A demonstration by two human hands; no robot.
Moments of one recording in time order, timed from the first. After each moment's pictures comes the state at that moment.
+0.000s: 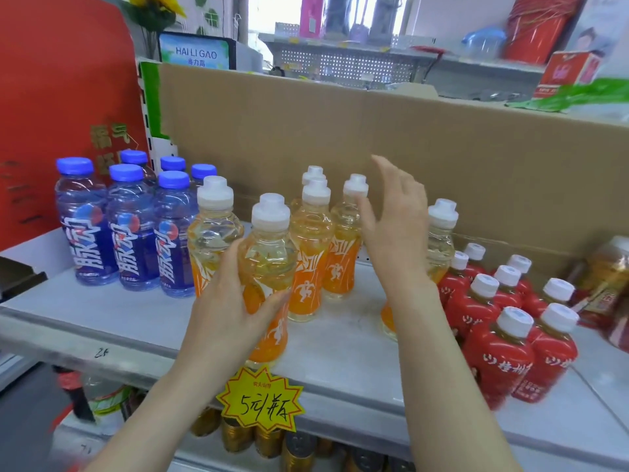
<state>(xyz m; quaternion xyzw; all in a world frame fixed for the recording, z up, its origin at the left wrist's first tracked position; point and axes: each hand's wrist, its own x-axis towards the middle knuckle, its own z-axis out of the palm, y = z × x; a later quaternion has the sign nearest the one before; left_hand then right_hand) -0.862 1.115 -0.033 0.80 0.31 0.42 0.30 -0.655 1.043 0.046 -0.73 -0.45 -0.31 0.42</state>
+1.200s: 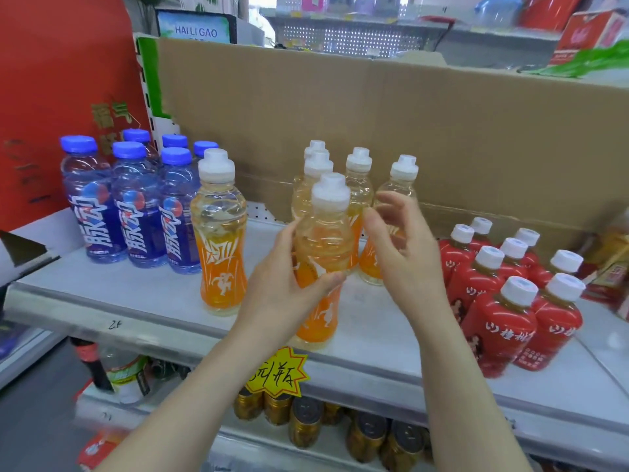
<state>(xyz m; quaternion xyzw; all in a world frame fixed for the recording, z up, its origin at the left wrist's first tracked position) -0.825 1.089 -0.035 0.78 0.23 0.41 0.40 -0.688 0.988 0.003 -0.68 -0.45 -0.07 0.58</state>
